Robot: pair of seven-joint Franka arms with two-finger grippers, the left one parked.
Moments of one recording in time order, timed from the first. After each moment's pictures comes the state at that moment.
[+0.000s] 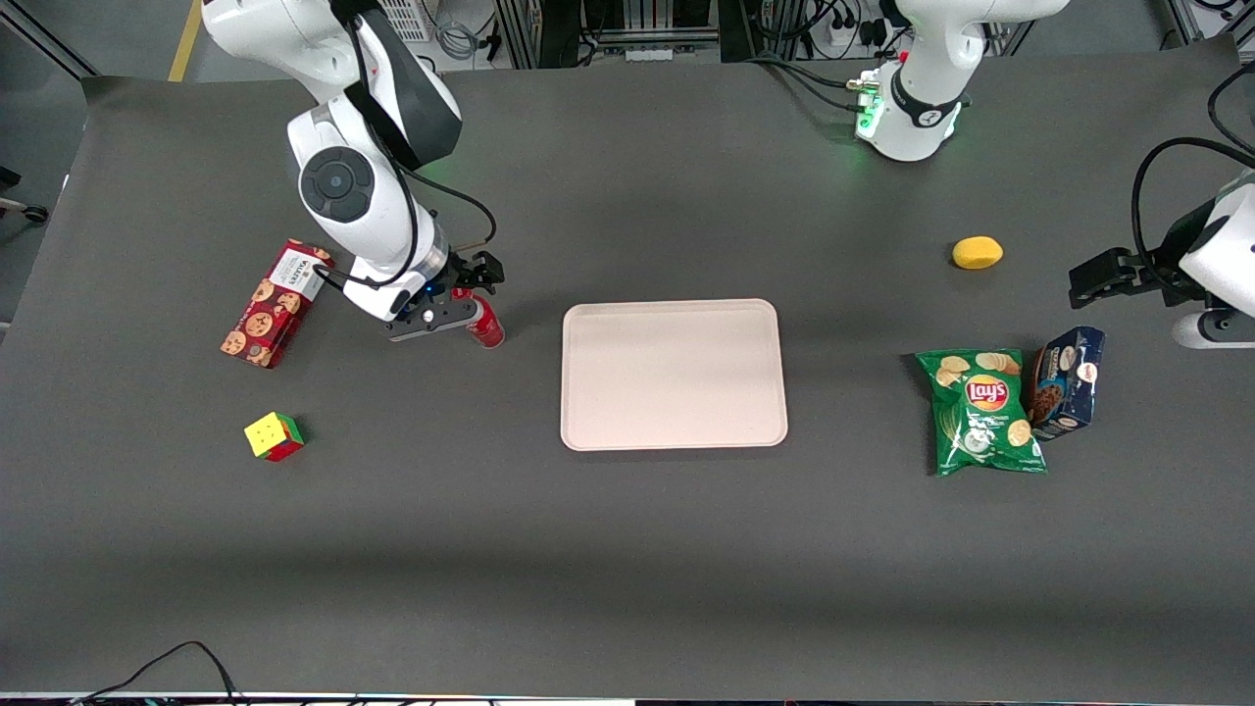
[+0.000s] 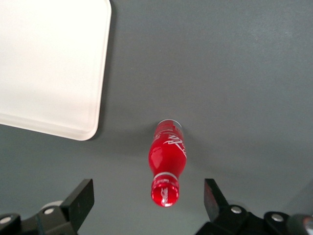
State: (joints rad) arm 0.36 0.06 0.14 -2.13 0.07 2.08 0.26
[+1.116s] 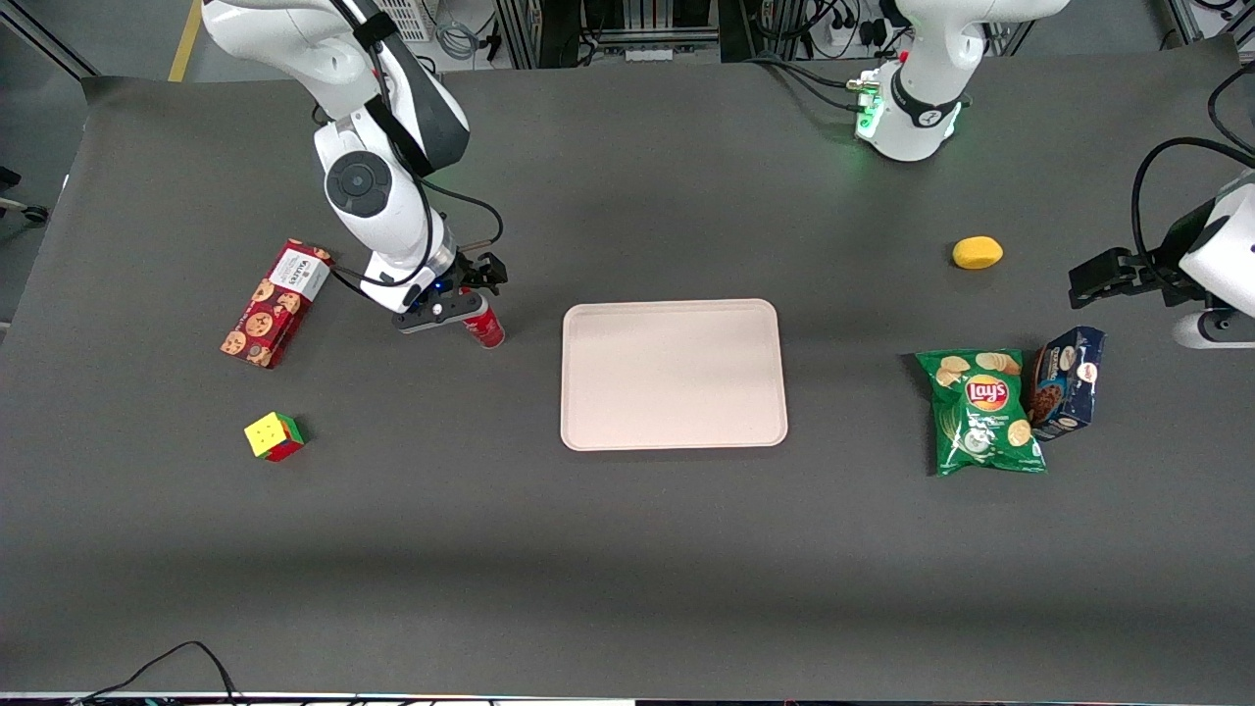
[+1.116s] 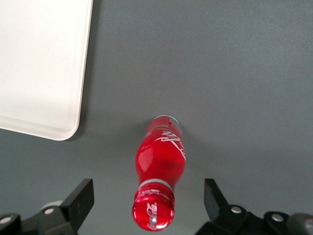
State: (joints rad) arm 0.36 0.04 0.15 -2.32 0.07 2.30 0.26
